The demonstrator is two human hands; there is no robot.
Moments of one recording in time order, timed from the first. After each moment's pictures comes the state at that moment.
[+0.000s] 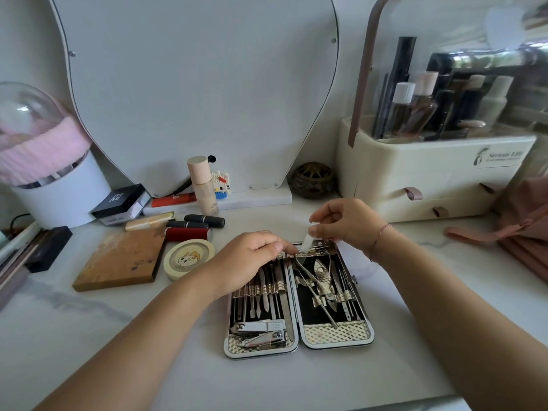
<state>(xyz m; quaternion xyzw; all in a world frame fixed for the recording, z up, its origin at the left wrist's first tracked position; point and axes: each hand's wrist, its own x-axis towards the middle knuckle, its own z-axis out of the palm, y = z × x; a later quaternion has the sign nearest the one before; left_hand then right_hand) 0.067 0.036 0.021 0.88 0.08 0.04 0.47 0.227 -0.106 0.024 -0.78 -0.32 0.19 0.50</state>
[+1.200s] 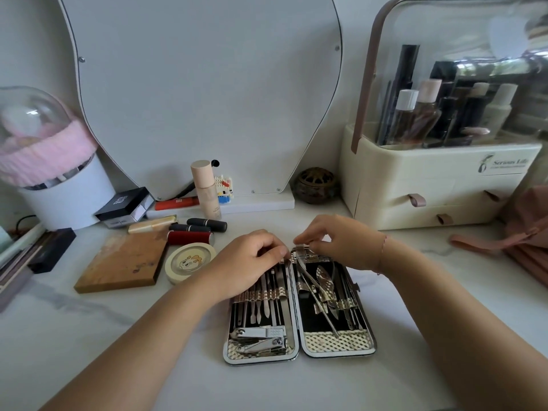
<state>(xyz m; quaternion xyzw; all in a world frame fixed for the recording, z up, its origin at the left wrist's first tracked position) 0.074 0.043 0.013 0.91 0.09 0.10 0.40 0.207 -0.103 0.040 -0.82 -0.52 0.12 0.21</state>
